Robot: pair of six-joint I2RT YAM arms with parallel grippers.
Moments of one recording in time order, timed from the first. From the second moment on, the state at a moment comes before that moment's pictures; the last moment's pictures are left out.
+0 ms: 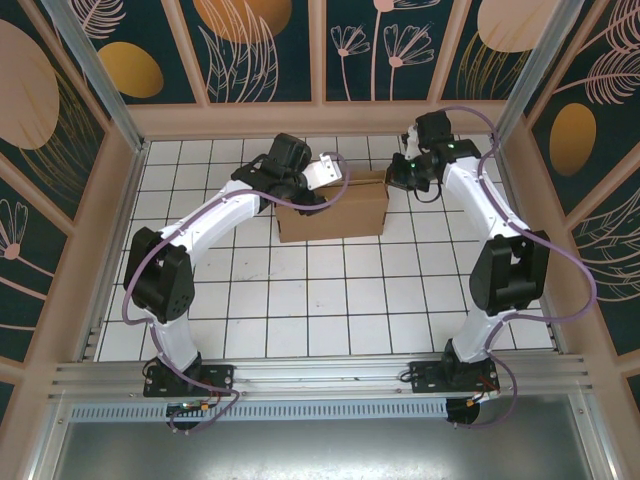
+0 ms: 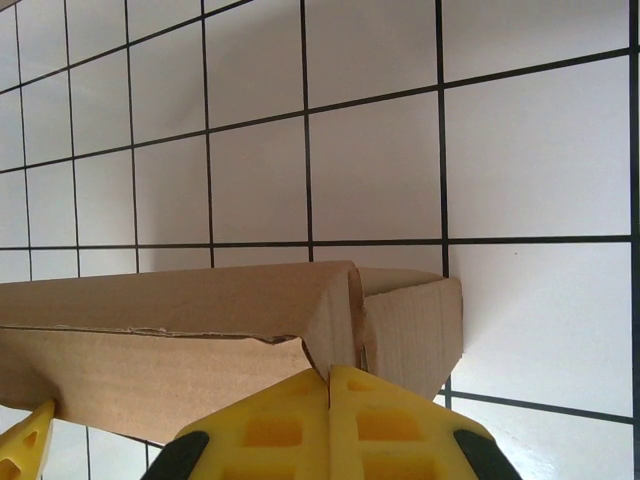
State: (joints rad) left arm -0.58 1.84 1.57 -0.50 0.13 0.65; right arm 0.22 1.75 1.62 -0.87 -0.33 0.37
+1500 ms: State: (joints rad) left arm -0.31 1.60 1.49 -0.66 0.06 0.19; right arm 0.23 1.74 1.58 -0.81 -0.31 0.34
